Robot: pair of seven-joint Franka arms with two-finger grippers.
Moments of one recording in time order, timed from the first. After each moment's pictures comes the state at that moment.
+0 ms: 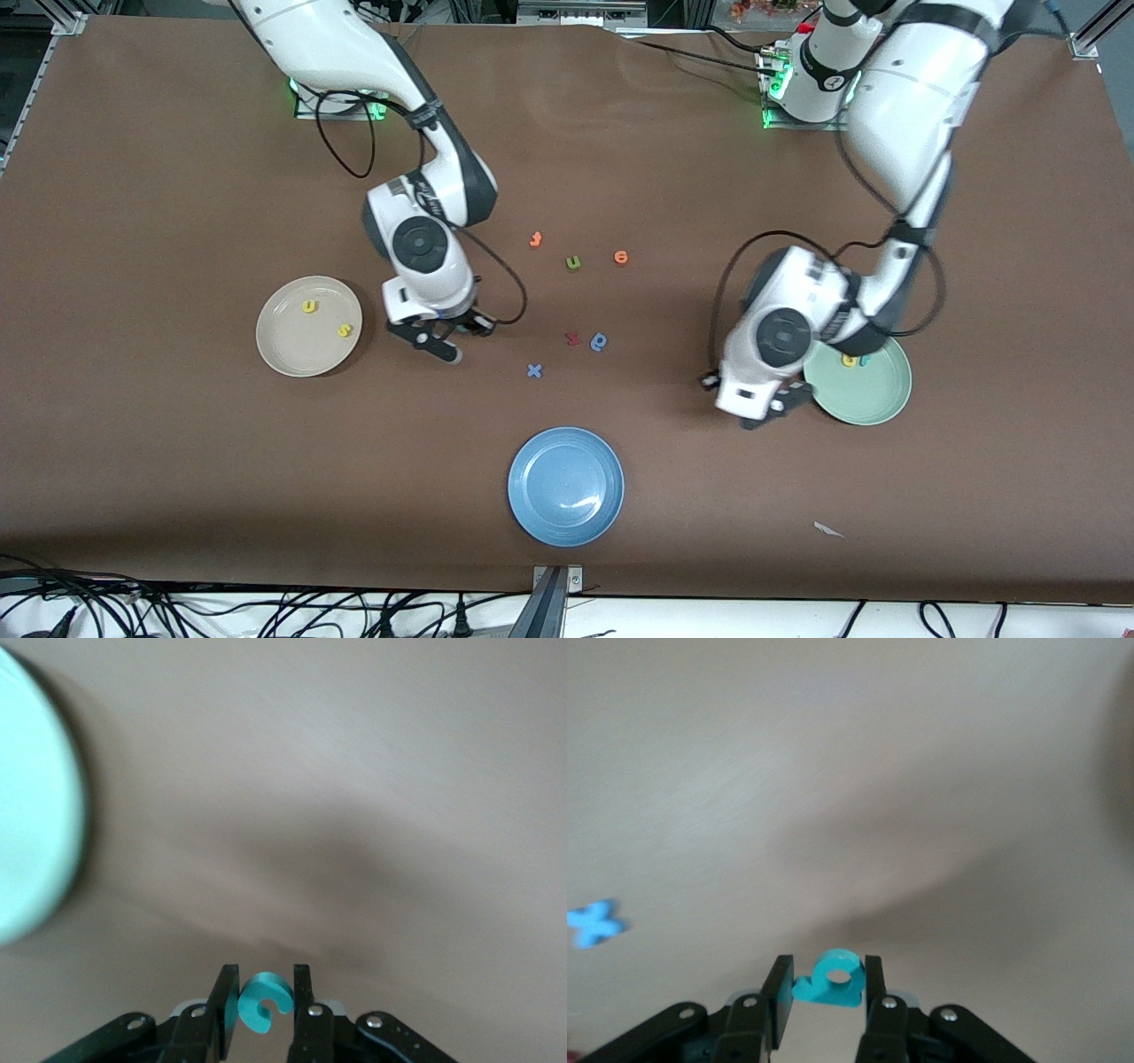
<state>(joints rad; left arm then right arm) -0.11 0.74 -0.25 -1.46 0.22 1.99 -0.85 0.65 0.59 -0.16 -1.72 0.06 2.25 0.88</state>
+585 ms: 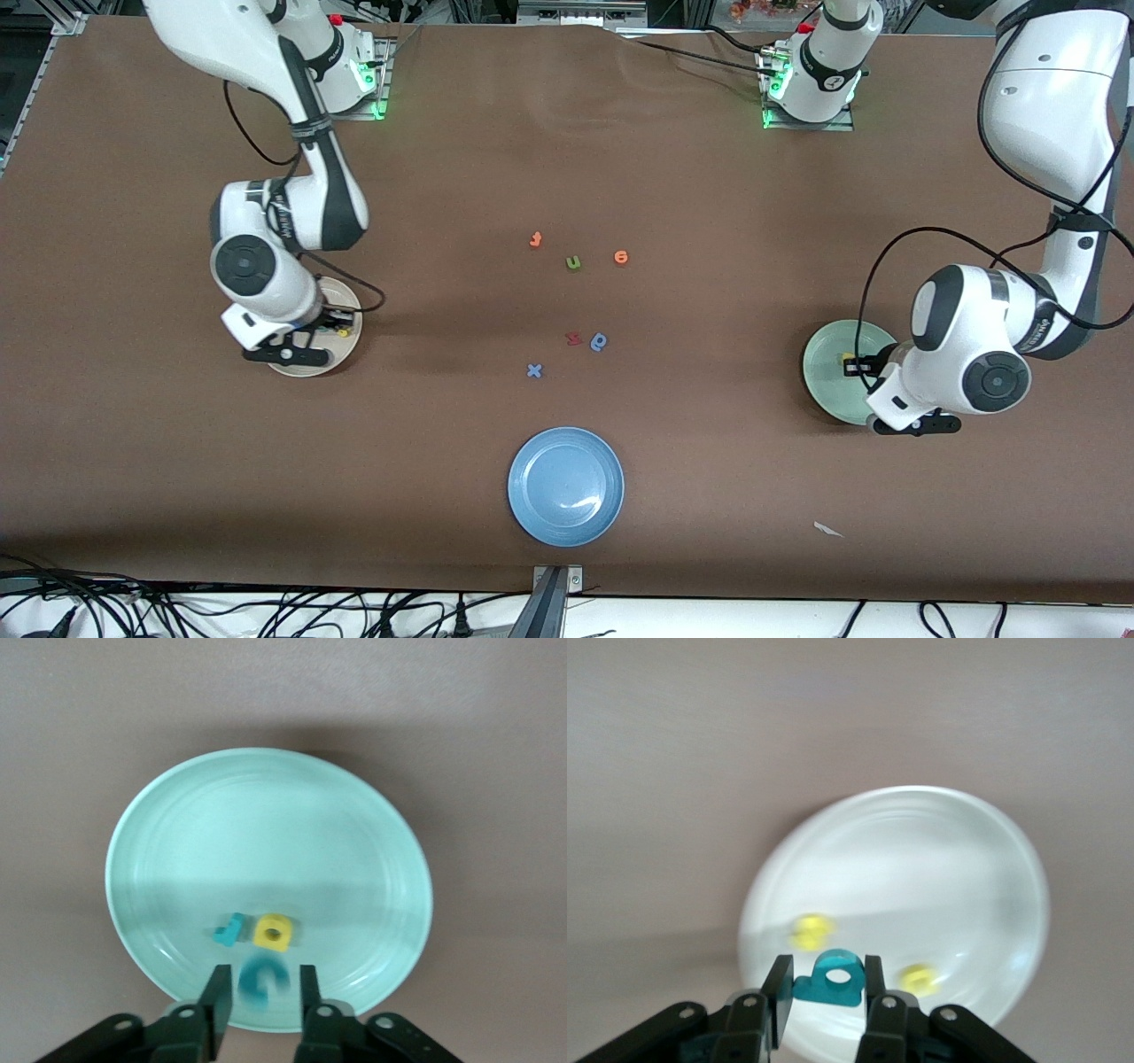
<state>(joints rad) 0.17 0.70 -0.24 -1.48 0.23 1.85 -0.17 0.64 0.45 -0.48 -2.01 0.06 2.32 0.14</state>
